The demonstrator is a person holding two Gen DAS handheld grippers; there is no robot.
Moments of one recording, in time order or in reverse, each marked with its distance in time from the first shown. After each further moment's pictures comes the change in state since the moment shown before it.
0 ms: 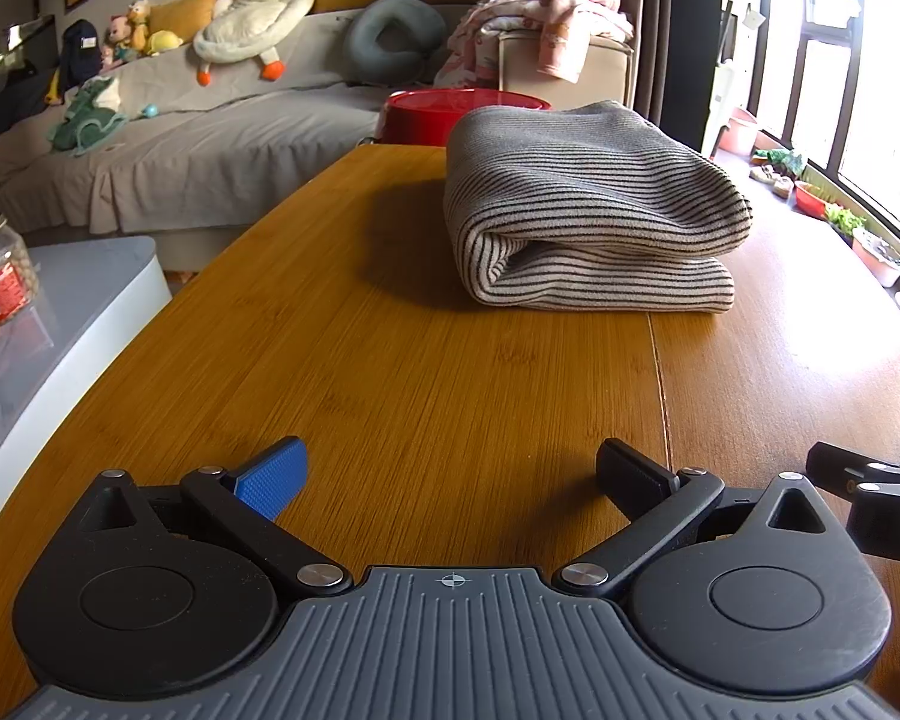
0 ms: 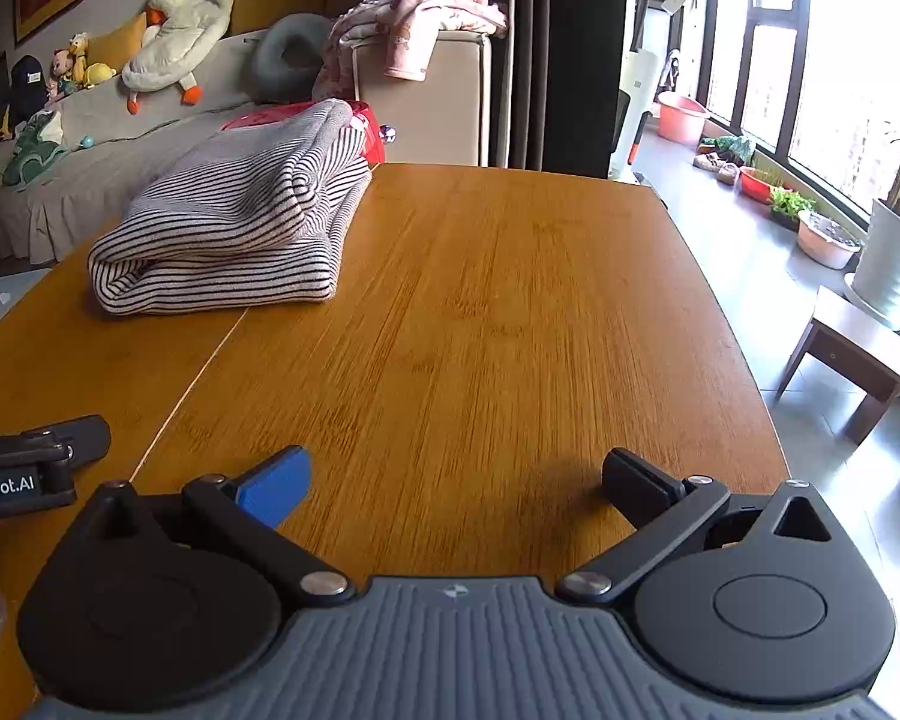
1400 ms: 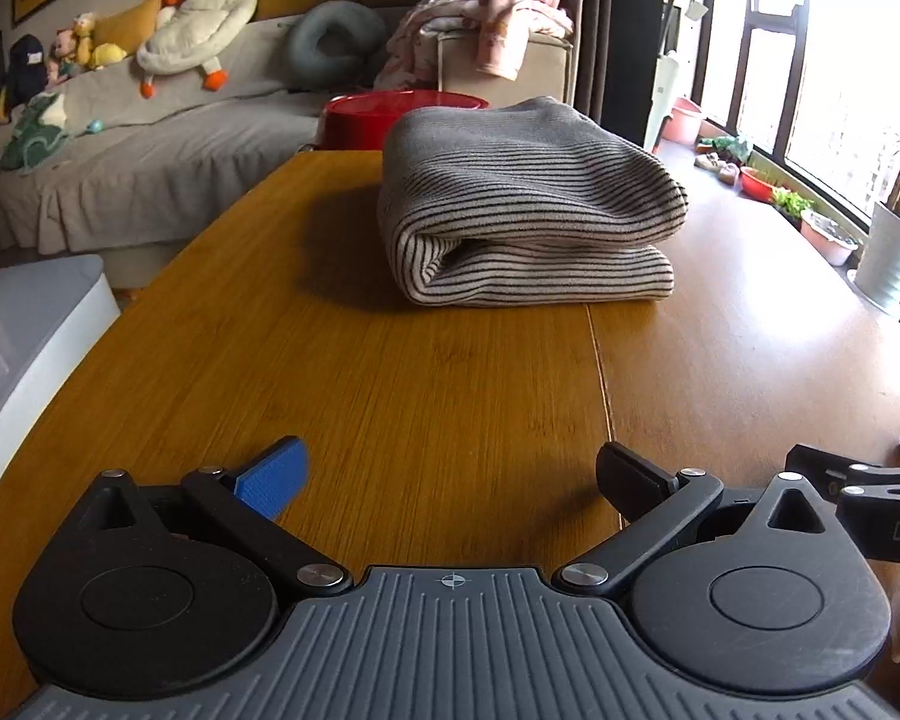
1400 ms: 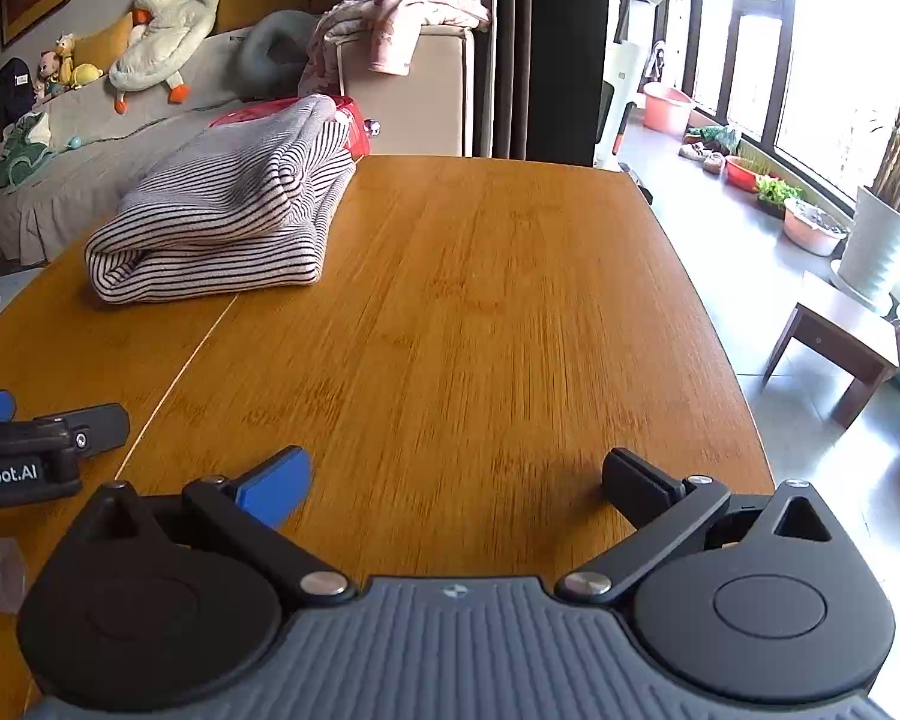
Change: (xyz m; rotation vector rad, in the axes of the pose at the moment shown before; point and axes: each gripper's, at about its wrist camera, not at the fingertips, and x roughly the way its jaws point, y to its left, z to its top) left arm -0.006 -0.006 -0.005 0.061 -0.005 -0.096; right arm -0.016 -0.003 -0.010 0.029 0.012 -0.033
